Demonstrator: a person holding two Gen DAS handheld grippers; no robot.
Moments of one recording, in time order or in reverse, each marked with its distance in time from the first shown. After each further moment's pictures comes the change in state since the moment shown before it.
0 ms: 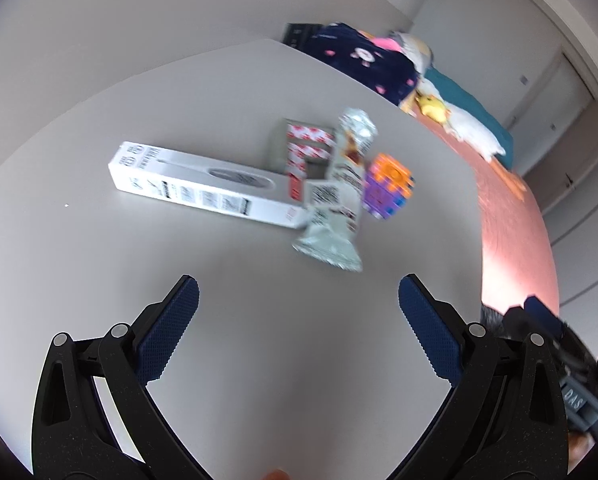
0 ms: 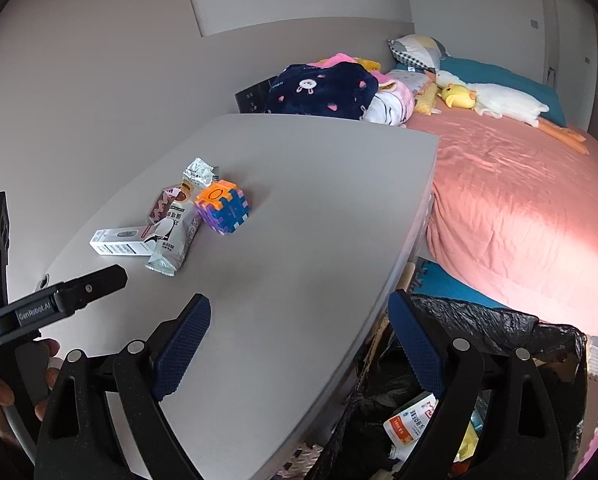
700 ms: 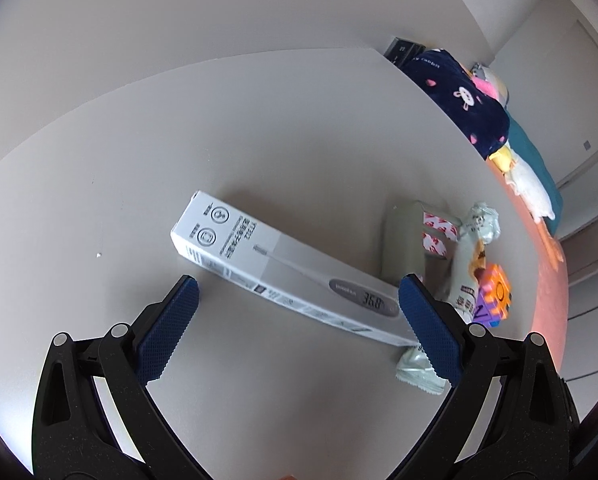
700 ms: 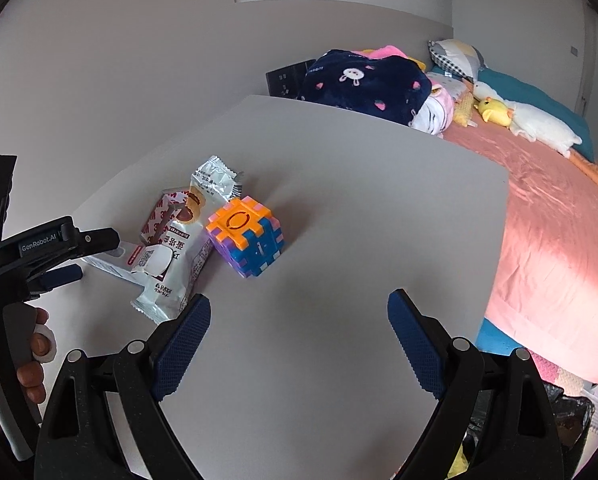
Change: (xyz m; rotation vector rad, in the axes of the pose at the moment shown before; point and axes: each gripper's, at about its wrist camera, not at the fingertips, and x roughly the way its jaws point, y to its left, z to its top) left arm 0.037 0.057 0.054 -0.230 0.031 0.137; right arm 0.078 0.039 0.043 -0.141 0.058 0.018
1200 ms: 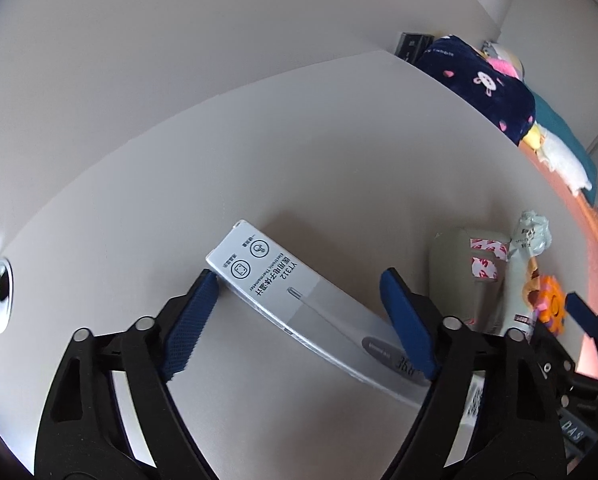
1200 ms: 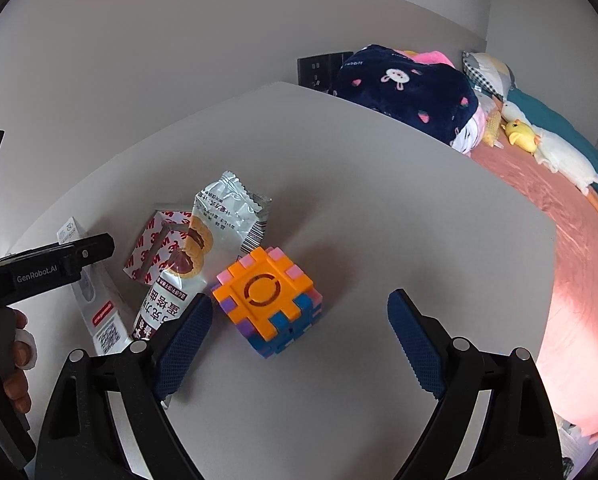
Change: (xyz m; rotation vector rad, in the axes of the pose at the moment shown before) left arm 0.014 -0.006 0.015 0.174 -0.062 0.162; right arm 0.050 0.028 0.033 -0.118 0.051 0.005
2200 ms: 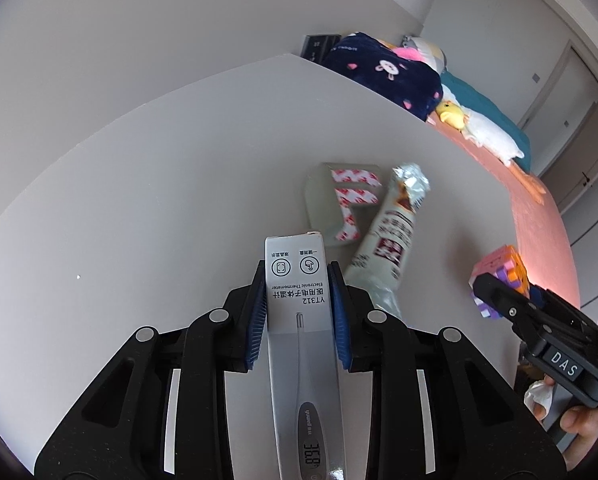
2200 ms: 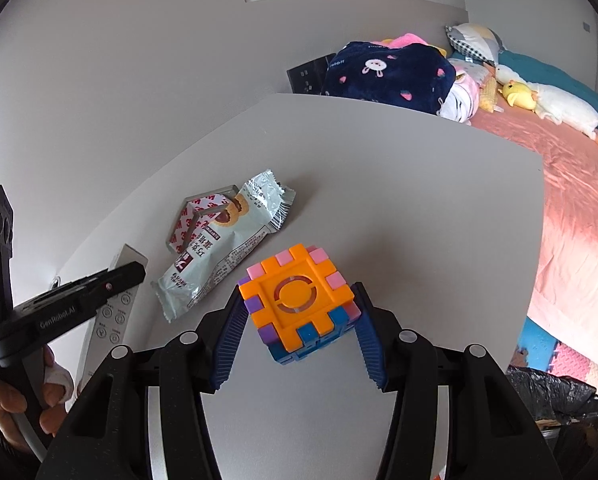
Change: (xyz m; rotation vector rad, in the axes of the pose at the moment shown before) left arm -0.049 -0.028 -0.044 0.124 -0.031 -0.261; right arm -0.054 -0.025 -0.045 0.183 -0.056 0.135
